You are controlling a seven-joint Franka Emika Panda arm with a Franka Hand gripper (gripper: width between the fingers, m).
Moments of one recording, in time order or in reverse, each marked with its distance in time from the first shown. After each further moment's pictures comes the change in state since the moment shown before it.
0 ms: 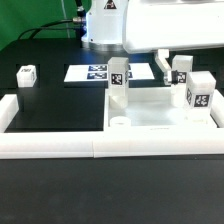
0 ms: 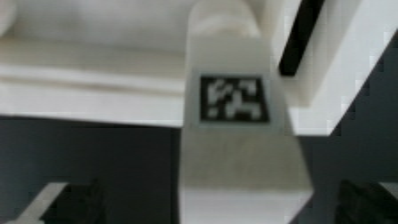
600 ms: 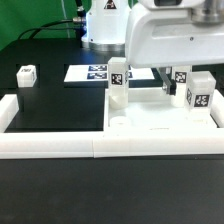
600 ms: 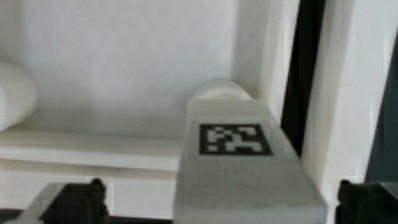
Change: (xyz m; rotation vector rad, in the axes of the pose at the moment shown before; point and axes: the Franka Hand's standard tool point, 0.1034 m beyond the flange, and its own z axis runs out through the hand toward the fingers) arm -0.008 -0.002 0.017 0.004 -0.465 0.043
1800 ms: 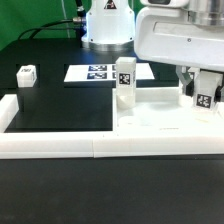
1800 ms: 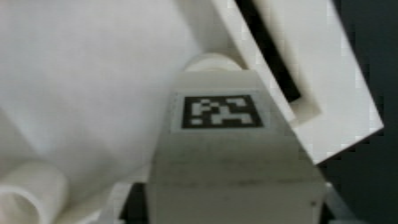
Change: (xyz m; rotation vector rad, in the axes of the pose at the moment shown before) arm 0.007 -0.011 0.003 0.031 0.061 0.711
